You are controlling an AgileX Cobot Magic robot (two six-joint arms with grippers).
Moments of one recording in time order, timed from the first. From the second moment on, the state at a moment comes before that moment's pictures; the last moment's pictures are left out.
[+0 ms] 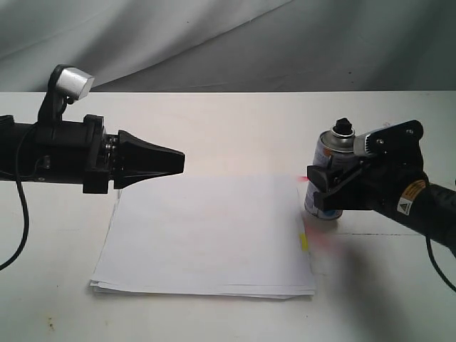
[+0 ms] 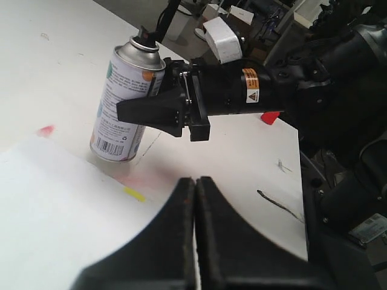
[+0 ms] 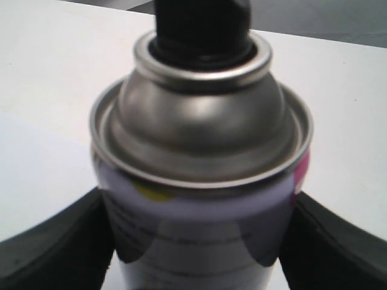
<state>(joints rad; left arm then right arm) 0.00 1.68 -0.81 -1.59 1.21 1.79 -0.07 1.78 -0.51 -0.36 -0.79 0.22</state>
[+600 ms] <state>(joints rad) 0.00 1.68 -0.81 -1.59 1.21 1.79 -0.07 1.78 -0.51 -0.35 -0.74 0.15</state>
